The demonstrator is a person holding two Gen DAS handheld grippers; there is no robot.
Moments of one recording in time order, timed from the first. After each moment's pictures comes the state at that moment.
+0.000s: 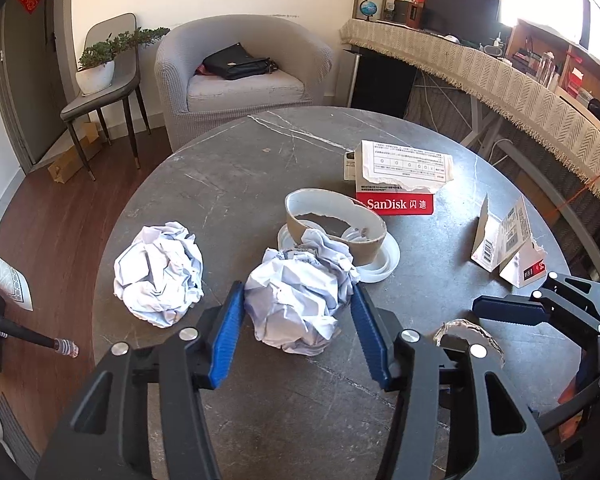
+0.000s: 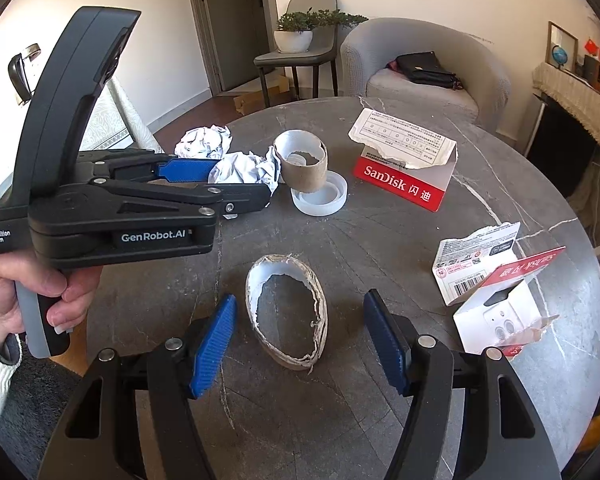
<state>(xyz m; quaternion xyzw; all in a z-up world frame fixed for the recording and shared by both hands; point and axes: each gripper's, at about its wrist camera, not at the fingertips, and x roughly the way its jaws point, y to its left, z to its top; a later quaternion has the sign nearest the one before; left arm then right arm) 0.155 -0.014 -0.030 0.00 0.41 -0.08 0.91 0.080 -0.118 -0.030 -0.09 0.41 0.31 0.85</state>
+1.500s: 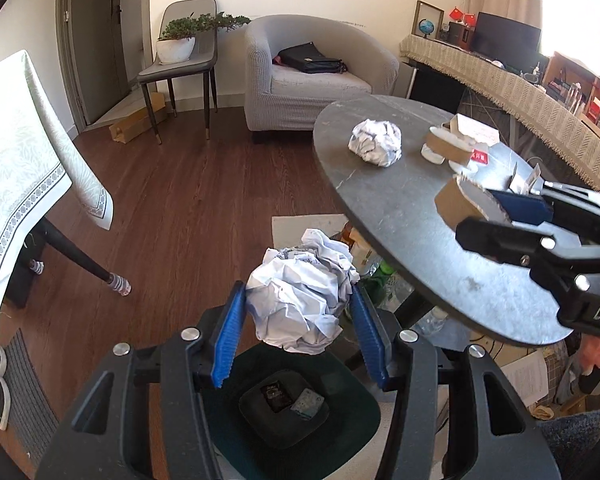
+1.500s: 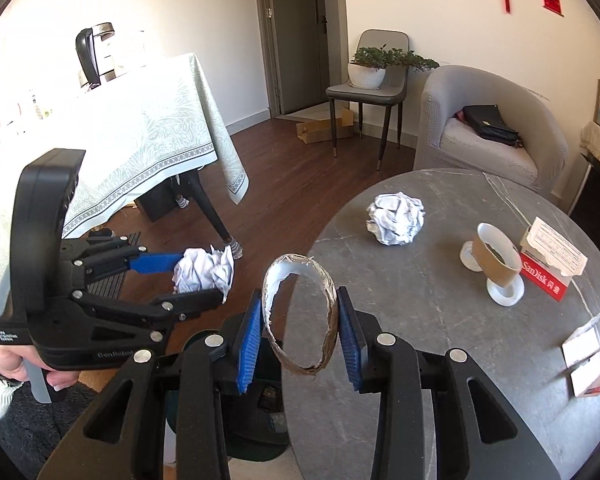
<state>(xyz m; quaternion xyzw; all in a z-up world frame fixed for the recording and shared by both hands) -0.005 0.127 -0.034 -0.04 0.41 0.00 0.91 0.006 0.013 0.013 -0.11 0.34 0.40 0.84</state>
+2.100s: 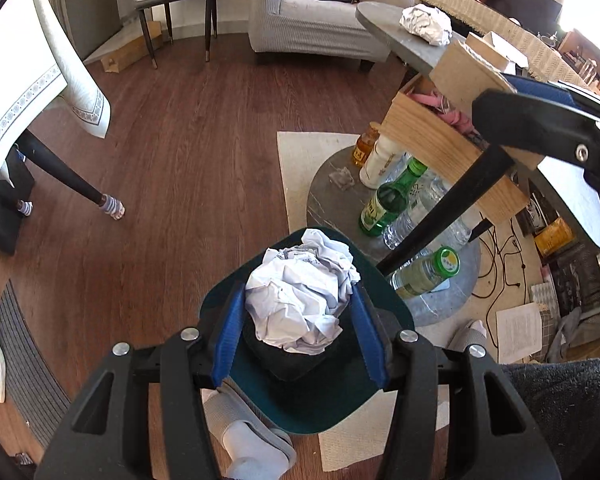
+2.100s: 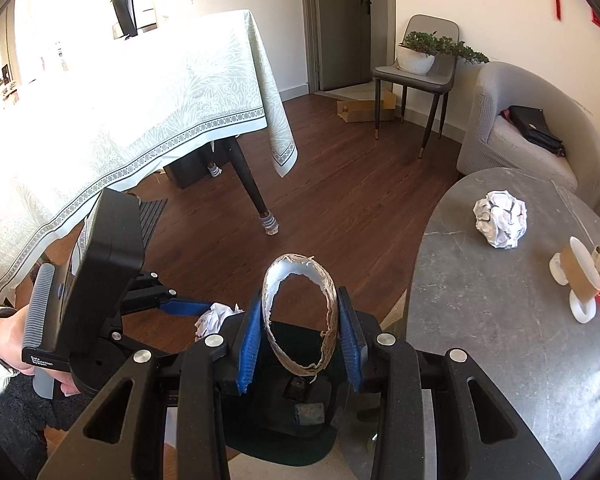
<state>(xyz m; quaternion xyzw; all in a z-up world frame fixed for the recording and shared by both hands) -0.036 0.167 -0.108 -0.07 0.52 -0.02 0.85 -0.019 0.084 -0.012 -0.15 0.37 0.44 0.80</state>
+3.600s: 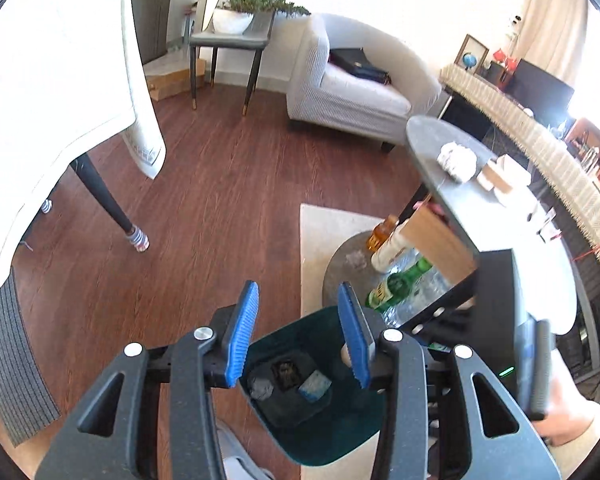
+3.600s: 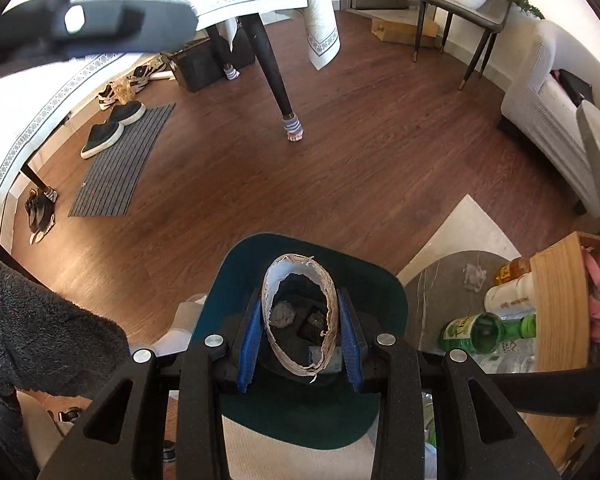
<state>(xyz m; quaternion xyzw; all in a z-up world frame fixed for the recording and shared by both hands) -0.055 0.230 -0.035 -0.15 0.40 0.03 0.90 -0.034 0.157 -0.127 -0.26 0.48 0.44 0.71</state>
